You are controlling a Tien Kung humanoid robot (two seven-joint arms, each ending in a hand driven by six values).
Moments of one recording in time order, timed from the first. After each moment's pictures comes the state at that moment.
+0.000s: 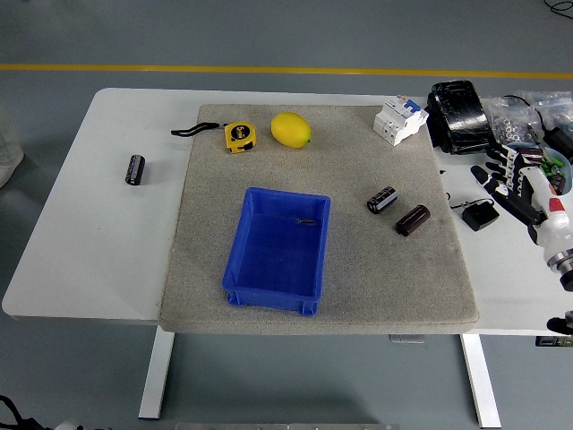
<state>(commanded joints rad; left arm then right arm) -0.20 0.08 -0.94 -0.18 1.50 0.04 0.22 0.18 -0.31 1.26 1.29 -1.50 -0.13 0.18</state>
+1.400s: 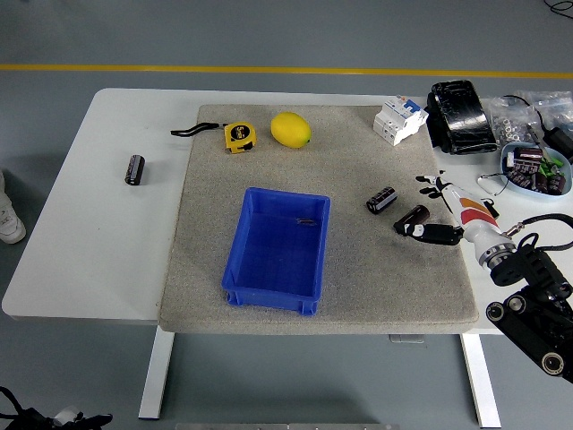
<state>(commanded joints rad) -0.23 0.07 -0.93 -0.18 1.47 0.06 0.21 0.43 -0.29 0.78 1.00 -1.68 -0.42 0.02</state>
